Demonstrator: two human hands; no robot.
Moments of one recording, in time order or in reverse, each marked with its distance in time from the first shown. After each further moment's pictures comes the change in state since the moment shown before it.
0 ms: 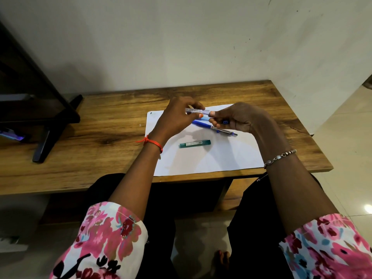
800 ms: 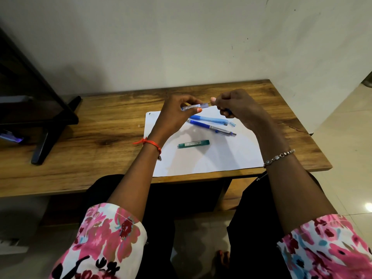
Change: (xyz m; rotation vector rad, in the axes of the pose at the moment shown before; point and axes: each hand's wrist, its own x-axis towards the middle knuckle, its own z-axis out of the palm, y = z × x) left_hand 0.003 0.002 0.002 -0.170 0.074 -0.071; right_hand -0.002 -0.006 -0.004 -0.478 0.162 -0.432
